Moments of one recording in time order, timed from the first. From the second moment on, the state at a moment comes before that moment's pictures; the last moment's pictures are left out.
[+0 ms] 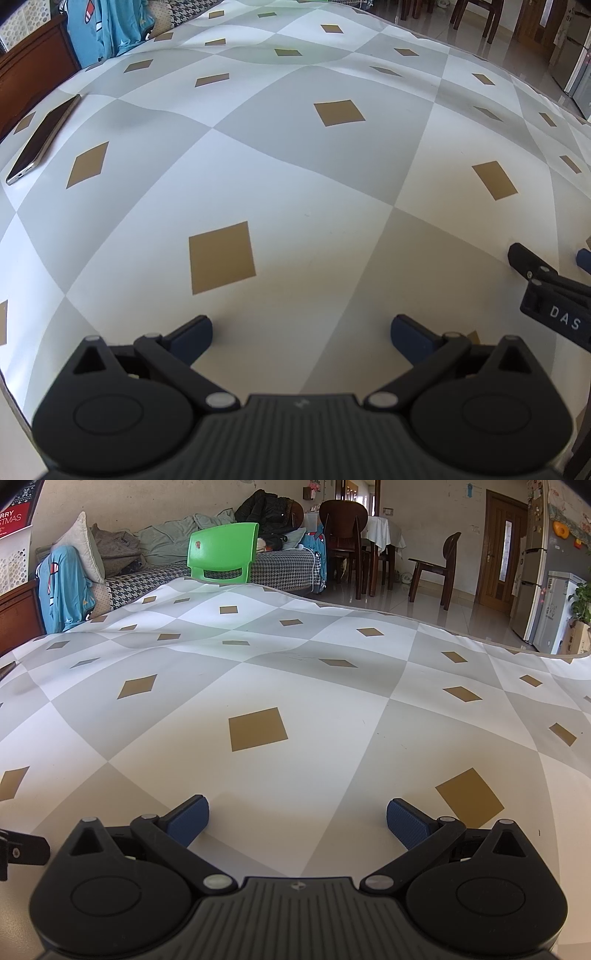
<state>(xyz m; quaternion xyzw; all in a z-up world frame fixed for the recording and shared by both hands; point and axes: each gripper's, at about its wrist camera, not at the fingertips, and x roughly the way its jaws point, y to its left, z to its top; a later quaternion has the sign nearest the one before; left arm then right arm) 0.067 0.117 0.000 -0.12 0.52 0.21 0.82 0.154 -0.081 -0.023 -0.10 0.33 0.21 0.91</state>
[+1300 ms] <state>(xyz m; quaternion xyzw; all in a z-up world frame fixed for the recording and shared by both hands) 0.060 0.112 0.002 -0.10 0.53 0.17 0.82 0.154 -0.081 -0.023 -0.10 0.33 0.21 0.91</state>
